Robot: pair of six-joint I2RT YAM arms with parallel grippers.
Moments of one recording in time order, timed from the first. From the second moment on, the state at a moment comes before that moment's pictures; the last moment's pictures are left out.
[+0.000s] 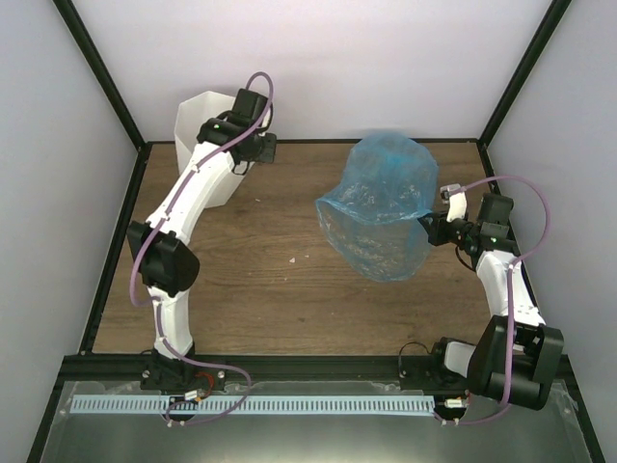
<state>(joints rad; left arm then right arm) -0.40 1.99 2.14 -1.02 -0.16 -0.18 -0.25 1.18 0.76 -0.31 -0.76 -0.19</state>
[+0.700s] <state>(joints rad) -0.48 1.73 1.97 -1.03 0.03 -0.14 -0.25 1.17 0.77 -0.31 -0.73 -0.17</state>
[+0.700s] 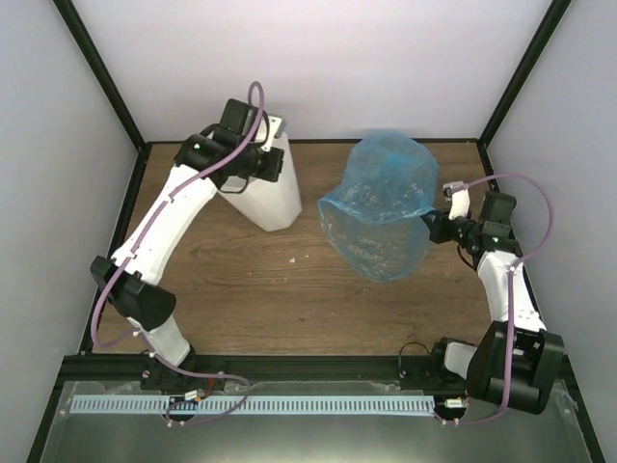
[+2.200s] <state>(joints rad) -1.18 1.62 1.86 -0.58 0.08 -0.13 -0.34 1.25 2.05 -0.86 -0.47 -0.17</state>
